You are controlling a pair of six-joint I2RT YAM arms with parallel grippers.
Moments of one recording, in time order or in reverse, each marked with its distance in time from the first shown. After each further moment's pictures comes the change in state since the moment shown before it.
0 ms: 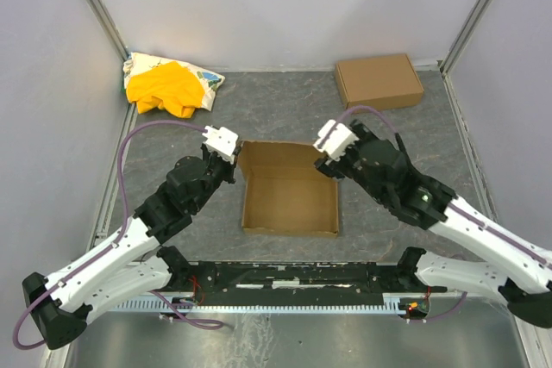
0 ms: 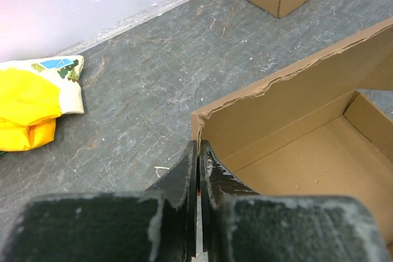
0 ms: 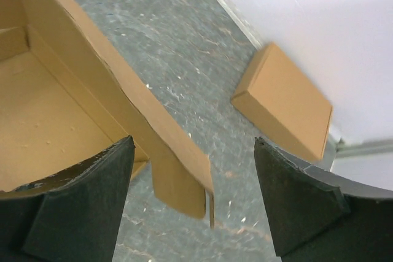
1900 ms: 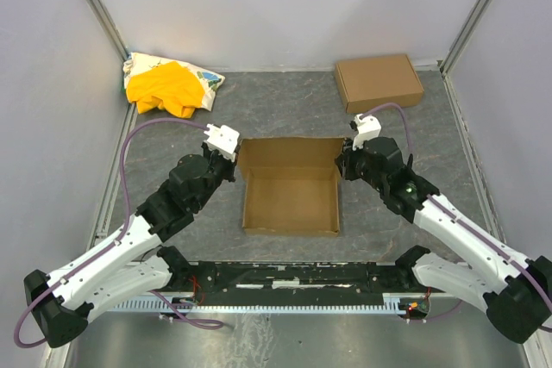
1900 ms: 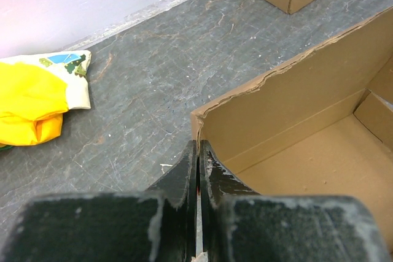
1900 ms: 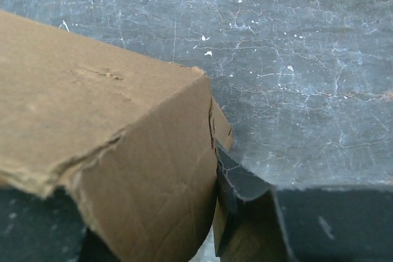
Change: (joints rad) left arm 0.002 0.022 0.006 0.000 -0.014 0.000; right arm -0.336 -0.050 -0.378 0.235 -0.289 0.683
